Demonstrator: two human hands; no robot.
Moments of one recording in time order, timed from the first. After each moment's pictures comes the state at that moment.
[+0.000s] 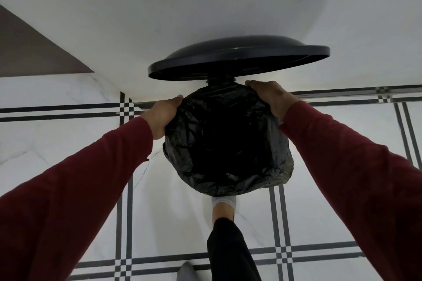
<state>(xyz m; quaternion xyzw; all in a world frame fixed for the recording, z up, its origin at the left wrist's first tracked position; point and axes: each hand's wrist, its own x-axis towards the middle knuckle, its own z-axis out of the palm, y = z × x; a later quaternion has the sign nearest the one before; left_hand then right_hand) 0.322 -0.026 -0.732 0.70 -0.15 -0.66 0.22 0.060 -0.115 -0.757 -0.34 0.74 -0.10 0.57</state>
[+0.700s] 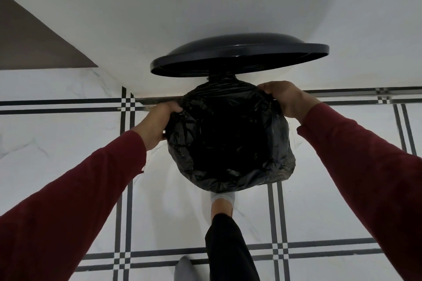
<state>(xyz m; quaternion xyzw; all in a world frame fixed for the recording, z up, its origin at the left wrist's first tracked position) 0.329 0.006 -0.728 0.72 -0.15 -0.63 0.23 0.035 -0.102 -0.734 -0.31 0.69 -0.12 0.65</state>
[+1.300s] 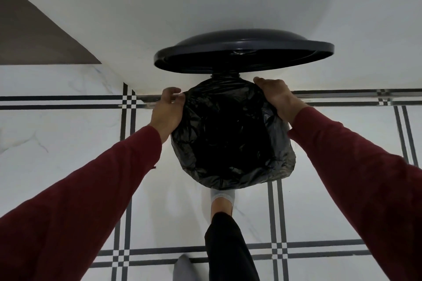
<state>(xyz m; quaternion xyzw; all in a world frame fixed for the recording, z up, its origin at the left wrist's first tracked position) 0.319 0.000 -0.748 0.77 -0.30 -0.49 0.28 0.060 -0.100 -0.745 -0.41 0.76 -0.13 0.49</state>
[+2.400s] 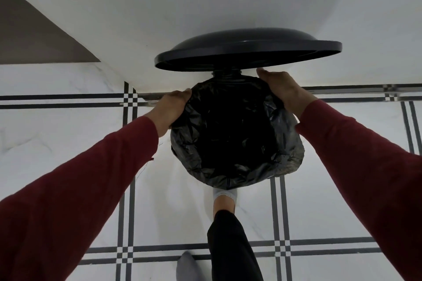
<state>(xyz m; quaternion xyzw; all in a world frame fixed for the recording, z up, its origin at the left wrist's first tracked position) 0.319 -0.017 -0.737 0.75 -0.28 -0.57 0.17 0.053 -0.112 -0.740 -0.43 0.74 -0.09 0.50</state>
